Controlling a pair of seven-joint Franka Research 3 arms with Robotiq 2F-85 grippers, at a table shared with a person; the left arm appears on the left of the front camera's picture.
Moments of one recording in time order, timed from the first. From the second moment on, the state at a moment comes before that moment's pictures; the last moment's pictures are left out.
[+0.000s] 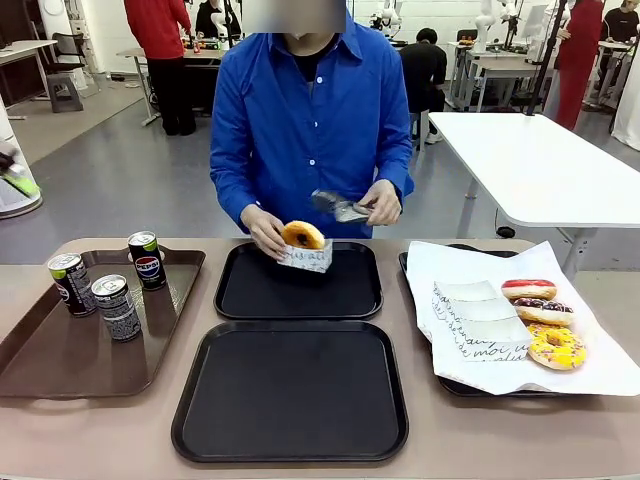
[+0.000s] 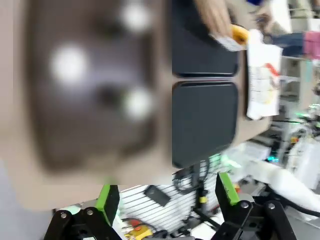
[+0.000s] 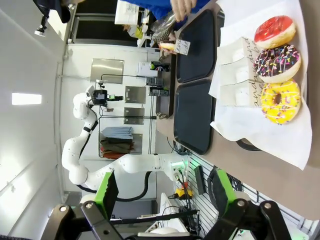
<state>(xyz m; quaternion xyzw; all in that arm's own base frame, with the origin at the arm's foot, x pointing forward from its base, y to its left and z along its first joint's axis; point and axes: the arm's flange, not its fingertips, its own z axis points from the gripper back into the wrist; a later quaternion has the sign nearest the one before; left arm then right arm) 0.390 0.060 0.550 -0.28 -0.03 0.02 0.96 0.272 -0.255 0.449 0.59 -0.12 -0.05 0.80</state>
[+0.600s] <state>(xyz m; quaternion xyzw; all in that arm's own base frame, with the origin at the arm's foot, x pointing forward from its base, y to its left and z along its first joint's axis) 0.415 -0.055 0.470 -0.05 0.01 -0.01 1.00 0.272 -0.256 0.449 0.59 -0.12 -0.05 0.80</state>
